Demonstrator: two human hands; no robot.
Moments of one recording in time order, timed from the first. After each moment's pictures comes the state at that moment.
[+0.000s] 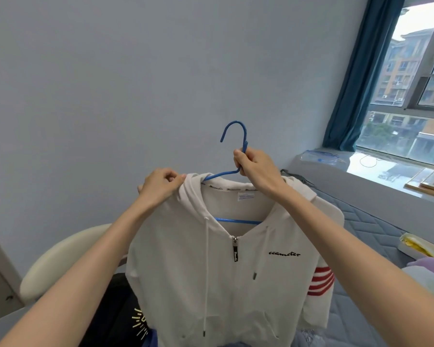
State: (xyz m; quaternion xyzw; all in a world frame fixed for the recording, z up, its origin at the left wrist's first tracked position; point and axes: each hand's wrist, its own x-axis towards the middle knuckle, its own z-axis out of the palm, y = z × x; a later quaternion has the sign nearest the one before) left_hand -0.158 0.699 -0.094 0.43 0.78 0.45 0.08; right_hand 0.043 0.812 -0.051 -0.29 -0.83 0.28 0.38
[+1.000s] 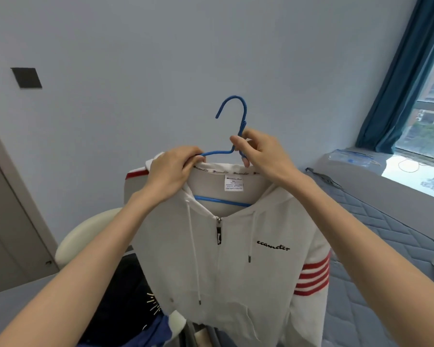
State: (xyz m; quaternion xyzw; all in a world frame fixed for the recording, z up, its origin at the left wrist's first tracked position) left_hand -0.121 0.675 -0.065 0.57 0.72 0.35 -0.17; right_hand 0.045 0.802 -0.035 -0.19 -0.88 0.25 0.36
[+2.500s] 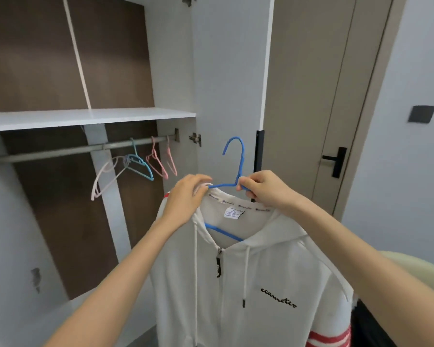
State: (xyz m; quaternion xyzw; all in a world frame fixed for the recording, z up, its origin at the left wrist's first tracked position) left_hand -0.056 0.021 -0.078 0.00 0.90 0.29 -0.34; right_hand -0.109 0.221 -0.026 0.30 -0.84 0.46 -0.05
